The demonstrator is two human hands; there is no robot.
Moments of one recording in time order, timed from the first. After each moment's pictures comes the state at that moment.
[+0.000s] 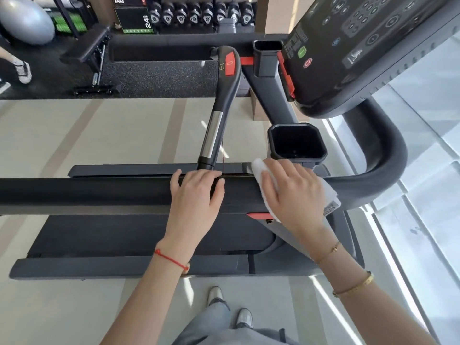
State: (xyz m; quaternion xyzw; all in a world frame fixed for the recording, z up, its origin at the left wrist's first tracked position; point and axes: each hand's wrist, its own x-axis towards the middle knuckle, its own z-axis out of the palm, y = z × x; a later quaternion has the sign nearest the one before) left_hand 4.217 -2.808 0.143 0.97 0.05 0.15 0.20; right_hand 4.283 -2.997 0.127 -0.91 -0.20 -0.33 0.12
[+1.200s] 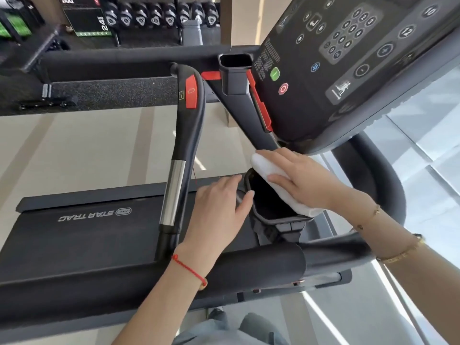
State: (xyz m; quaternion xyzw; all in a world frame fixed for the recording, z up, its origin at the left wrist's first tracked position) left_hand 4.366 -2.856 0.151 0.96 -0.05 0.07 0.26; right_hand 4.455 -3.057 0.164 -0.93 -0.36 -0.03 0.12
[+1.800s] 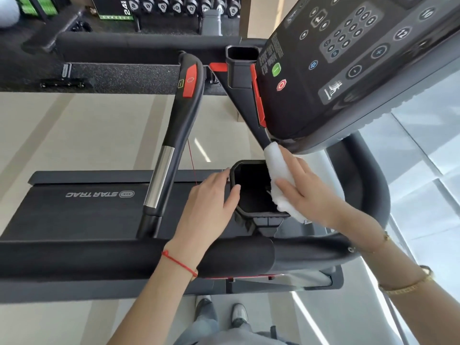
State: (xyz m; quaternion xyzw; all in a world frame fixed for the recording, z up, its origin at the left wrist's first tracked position) left_hand 4.353 -2.881 0.148 0.95 0.02 0.05 0.32; right_hand 4.429 -3.096 0.155 -0.91 -0.27 0.06 0.30
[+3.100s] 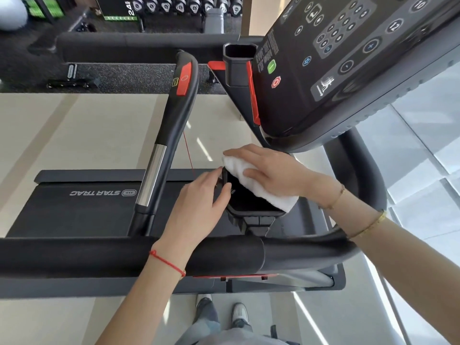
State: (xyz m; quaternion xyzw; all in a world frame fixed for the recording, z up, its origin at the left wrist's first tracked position) left_hand 4.354 -2.879 0.141 0.94 0.03 0.06 0.33; right_hand 4.465 -3.049 0.177 -0.89 -0.43 0.07 0.13
